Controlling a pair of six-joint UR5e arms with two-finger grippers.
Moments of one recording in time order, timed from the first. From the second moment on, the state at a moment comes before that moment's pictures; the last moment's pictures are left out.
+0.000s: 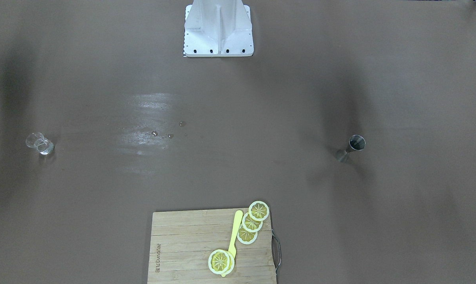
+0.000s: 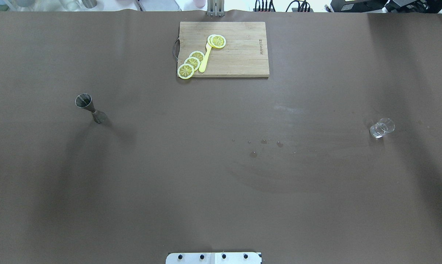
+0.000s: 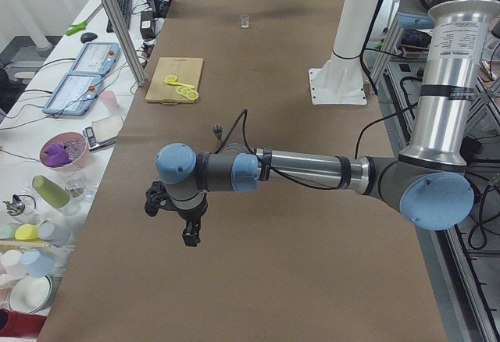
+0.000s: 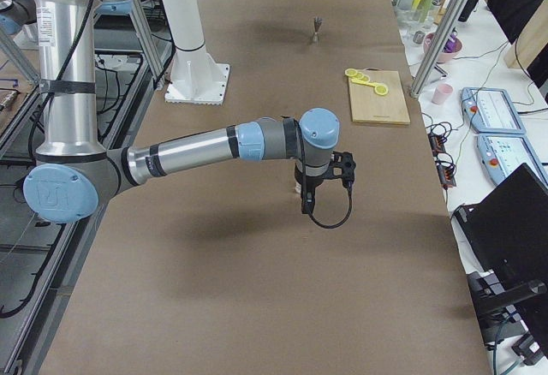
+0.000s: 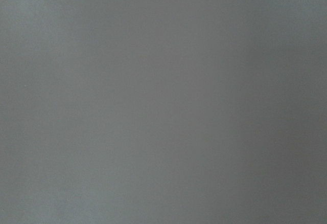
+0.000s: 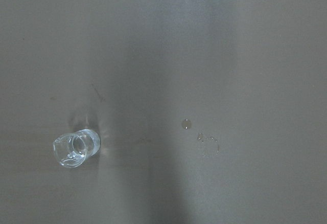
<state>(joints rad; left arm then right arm) -1.61 -1.69 -1.54 -1.46 -2.34 0.09 1.49 -1.59 1.87 -1.75 2.42 0.10</state>
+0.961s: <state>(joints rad) -1.61 -1.69 -1.54 -1.50 -2.35 0.09 1.49 -1.59 1.87 -1.75 2.42 0.10</state>
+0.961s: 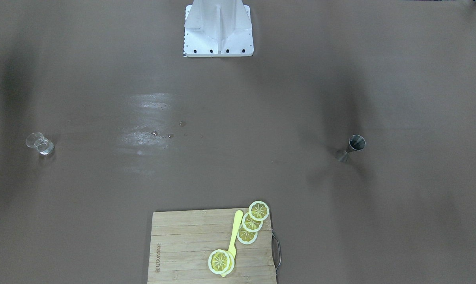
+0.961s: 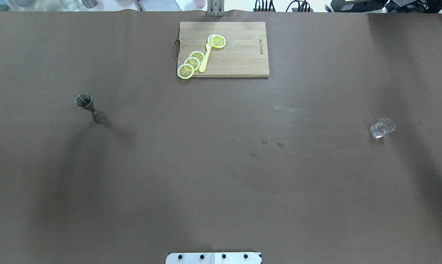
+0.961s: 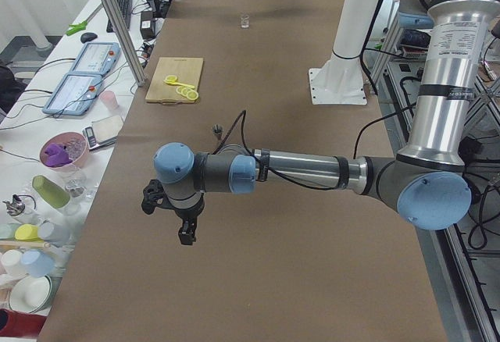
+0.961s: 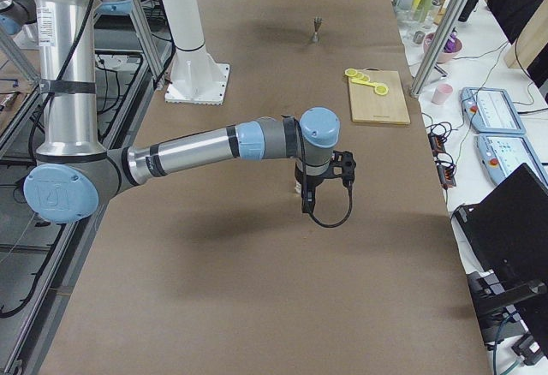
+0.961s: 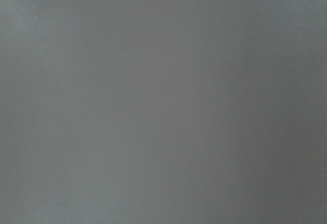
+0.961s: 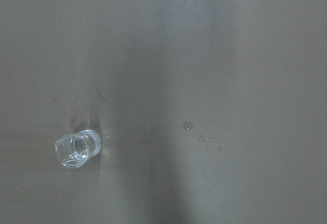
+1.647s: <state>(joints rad) -1.61 -1.69 -1.56 -1.50 -2.35 0.09 1.49 -1.59 1.86 -1.75 2.42 0.10</state>
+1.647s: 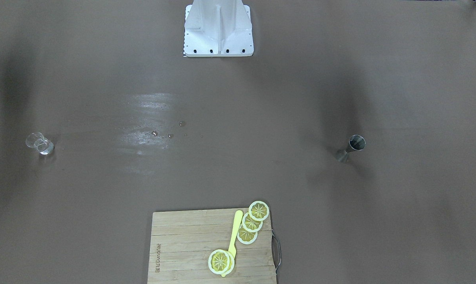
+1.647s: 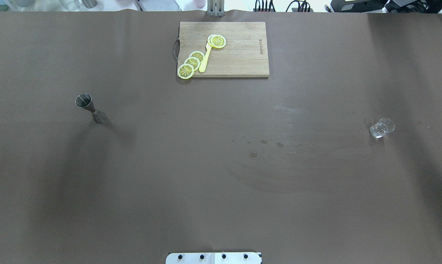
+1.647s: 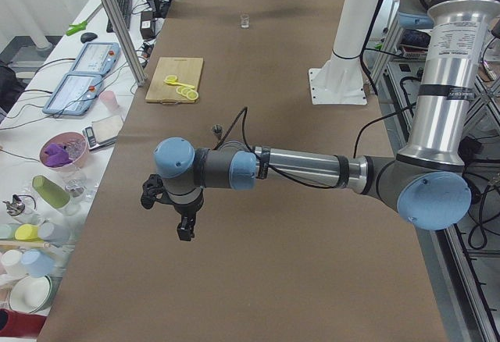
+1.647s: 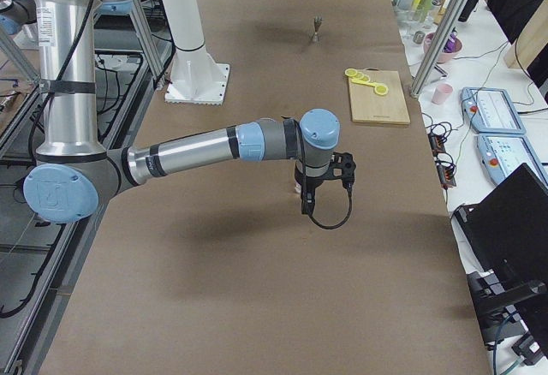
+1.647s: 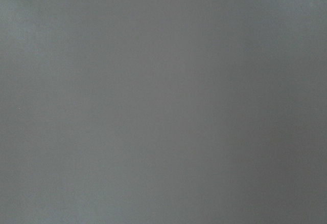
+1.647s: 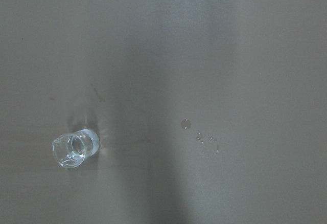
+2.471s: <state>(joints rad) -1.57 -1.70 -1.67 -1.50 -2.39 -0.05 1.49 -1.59 1.87 -1.75 2.43 0.10</state>
